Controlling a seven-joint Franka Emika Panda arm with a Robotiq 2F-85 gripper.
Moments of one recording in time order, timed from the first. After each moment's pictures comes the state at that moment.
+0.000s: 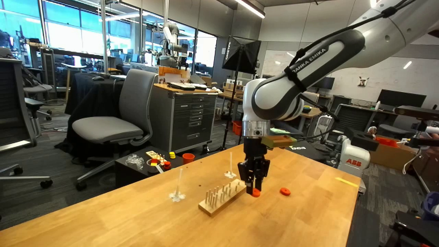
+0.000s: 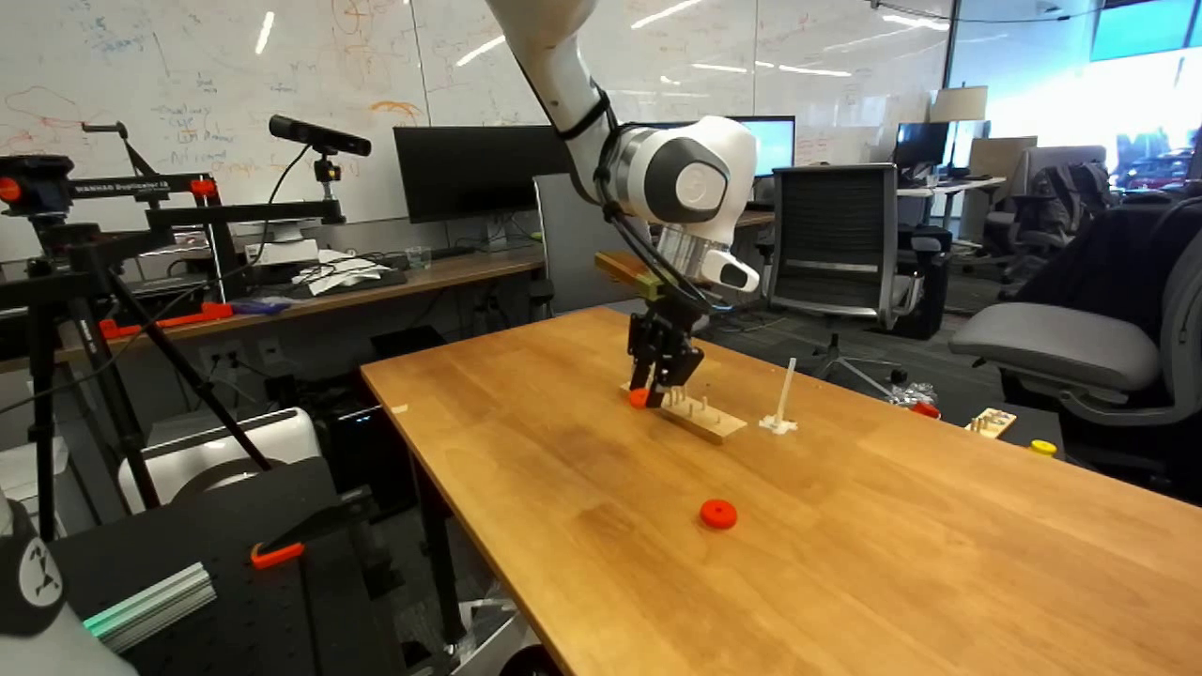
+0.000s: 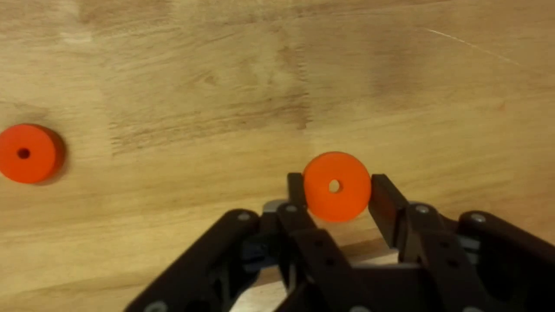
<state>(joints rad) 0.10 0.69 0.08 -1.75 0.14 2.18 0.17</state>
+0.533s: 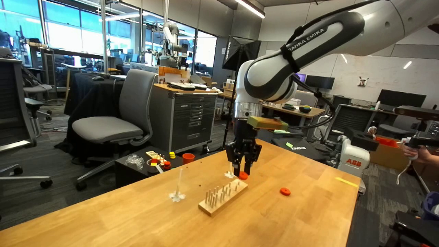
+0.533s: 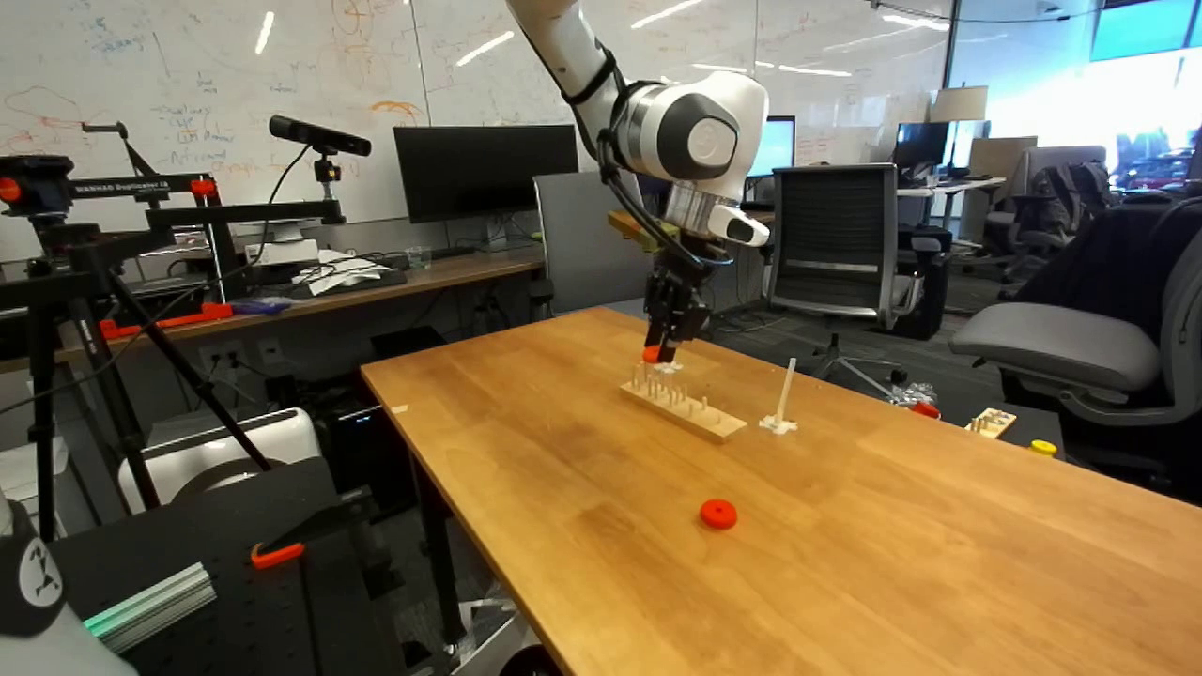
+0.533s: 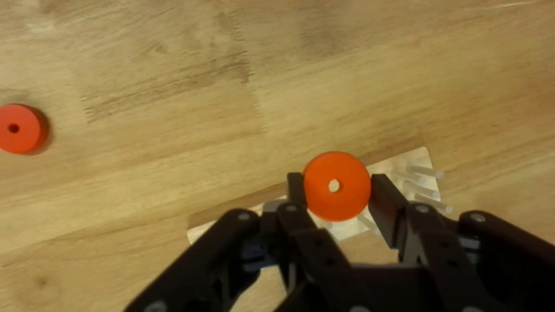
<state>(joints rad) 0.11 0.69 0.08 -1.61 0.16 2.10 0.31</state>
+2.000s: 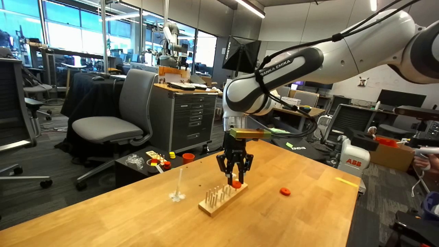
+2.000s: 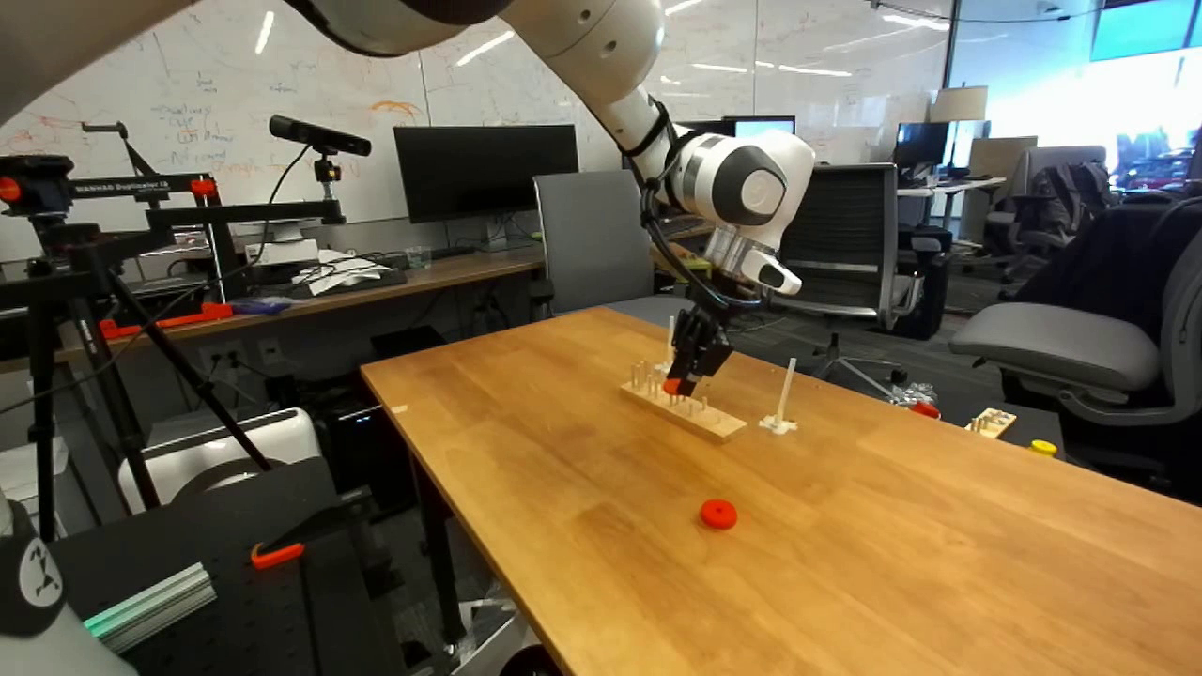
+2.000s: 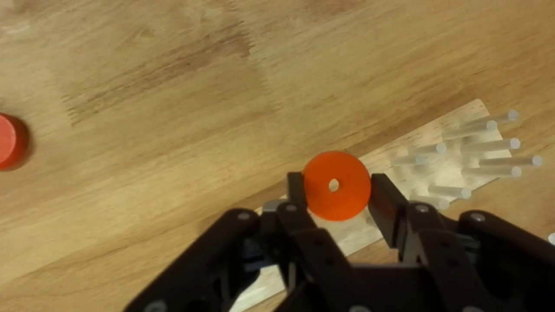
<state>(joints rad) 0.11 0.99 0.04 -1.22 0.19 1.86 0.43</state>
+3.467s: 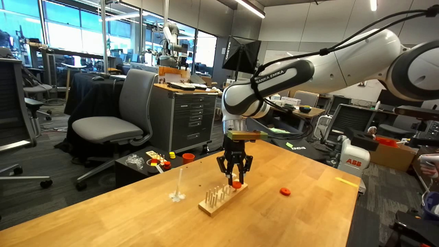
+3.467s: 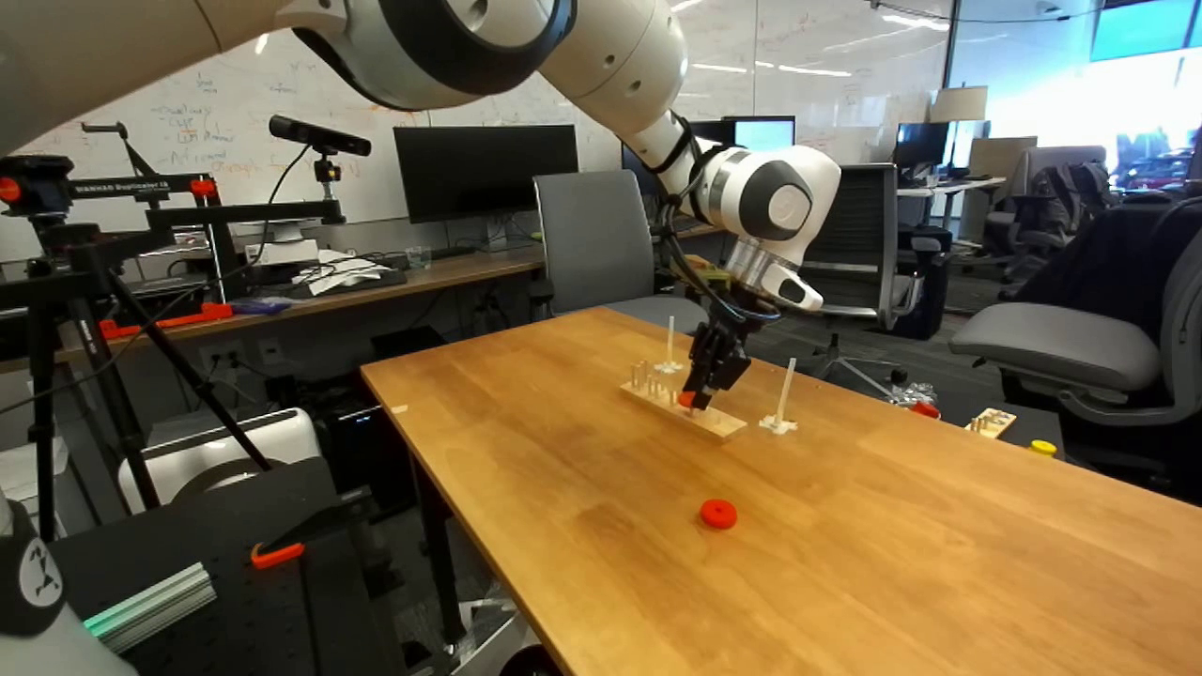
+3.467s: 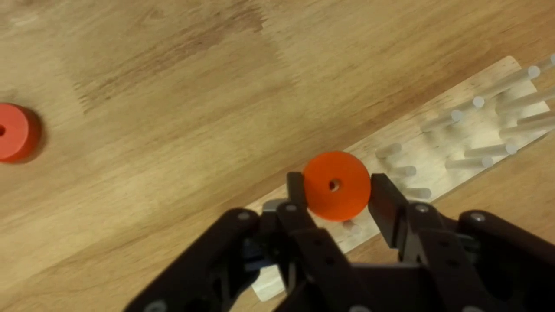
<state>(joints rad) 0.09 1.11 0.03 -1.04 0.19 1.76 0.48</state>
